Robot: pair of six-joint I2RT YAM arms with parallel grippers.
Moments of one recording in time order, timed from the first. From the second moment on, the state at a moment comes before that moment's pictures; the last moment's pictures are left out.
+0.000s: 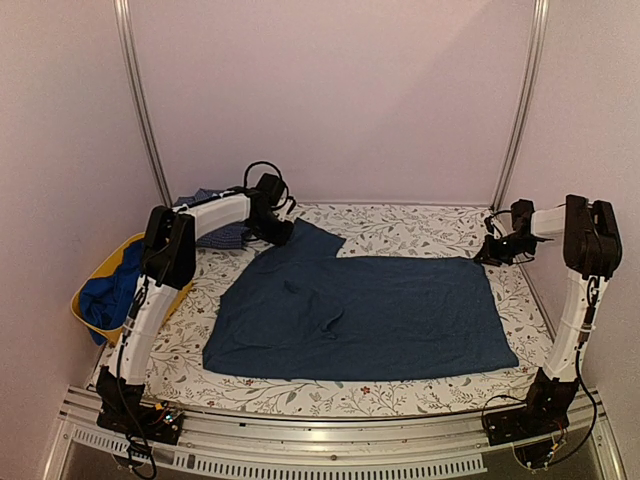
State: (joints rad) left arm -0.44 2.60 2.25 -0.69 -0.03 -0.01; right arm -0.17 2.12 1.38 -0.38 -0.45 -0.03
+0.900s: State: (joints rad) left arm -0.37 2.29 1.86 -0.52 0.08 -0.06; right arm -0.17 1.94 1.29 -0.43 -0.45 0.02
